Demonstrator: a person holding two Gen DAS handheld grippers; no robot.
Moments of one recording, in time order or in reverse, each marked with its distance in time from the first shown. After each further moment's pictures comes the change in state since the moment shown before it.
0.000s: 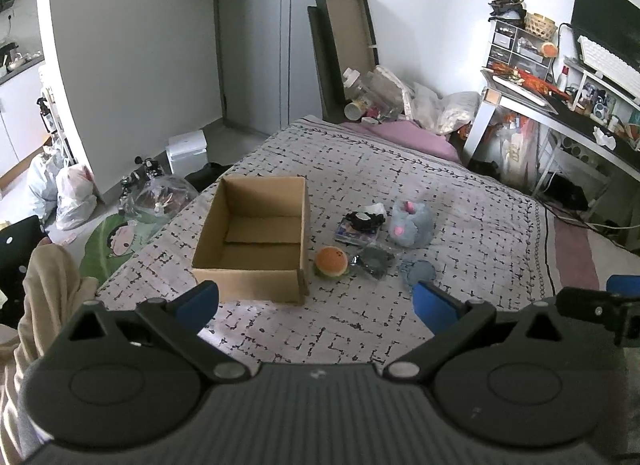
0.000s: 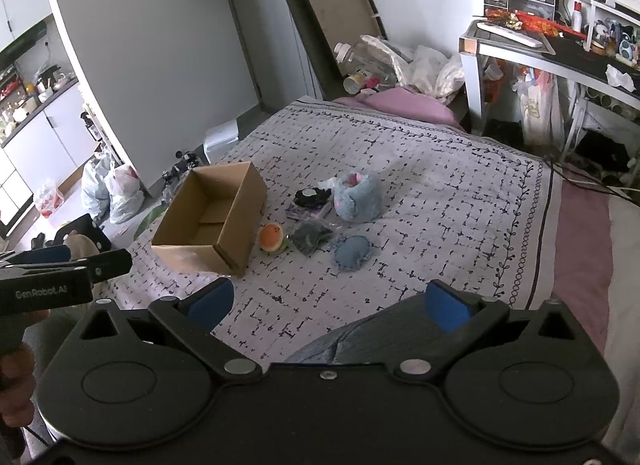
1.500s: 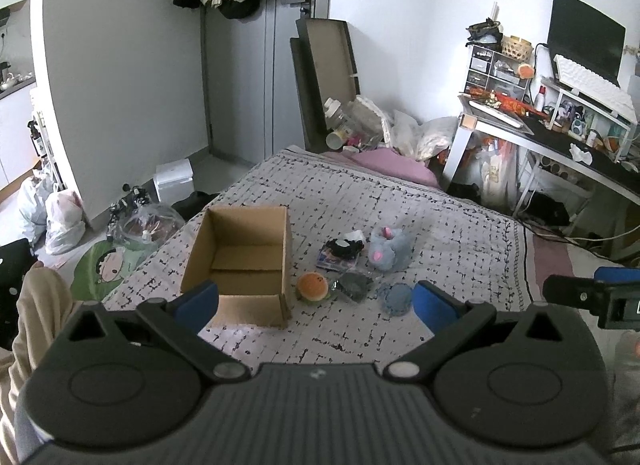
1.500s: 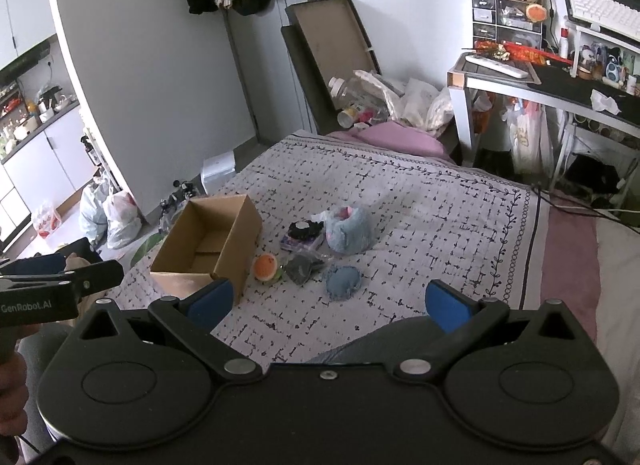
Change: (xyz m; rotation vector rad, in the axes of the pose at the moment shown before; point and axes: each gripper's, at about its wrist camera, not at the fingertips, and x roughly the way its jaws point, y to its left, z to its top) left arm -0.024 -0.010 0.000 0.014 -0.091 -0.048; right arm -0.017 -0.008 0.001 -0.002 -0.103 -0.009
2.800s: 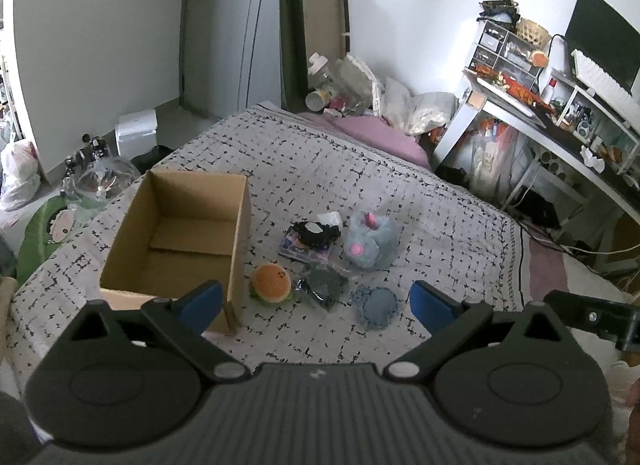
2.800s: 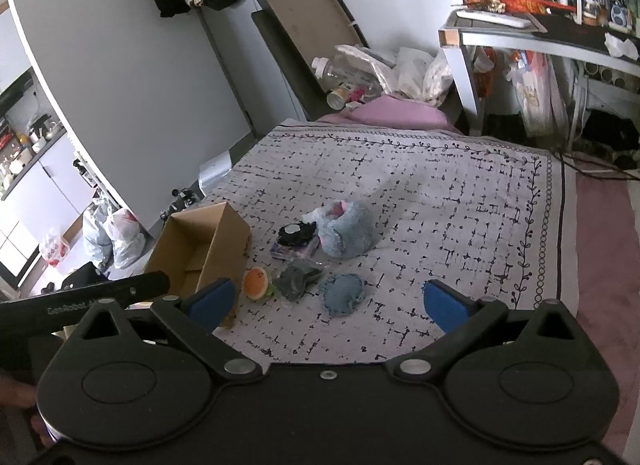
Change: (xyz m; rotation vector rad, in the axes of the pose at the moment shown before) left arm 0.120 -0.003 0.012 -0.095 0.128 -0.104; right arm 0.074 -0.038 0.013 0.133 0.050 0.053
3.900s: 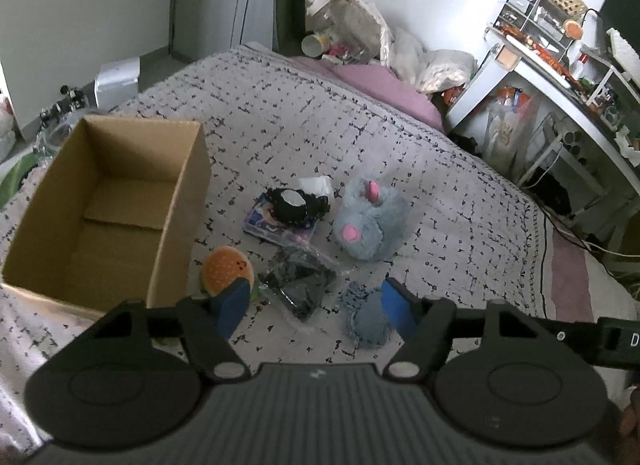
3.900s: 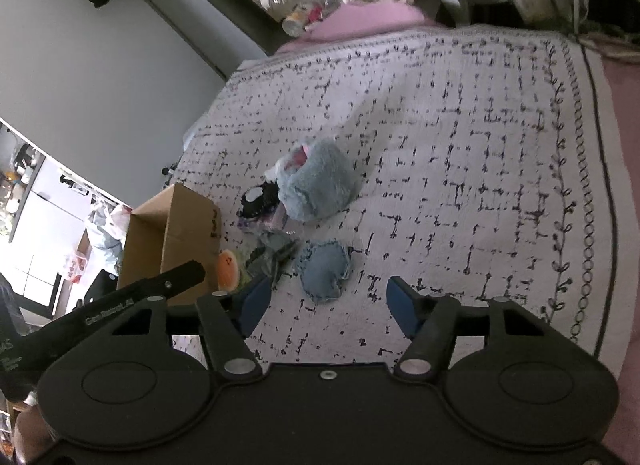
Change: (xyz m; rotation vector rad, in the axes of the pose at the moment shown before) left arm 0.123 -0.012 0.007 -0.062 0.143 -0.019; right arm 0.112 -0.061 0.009 0.238 0.243 0.062
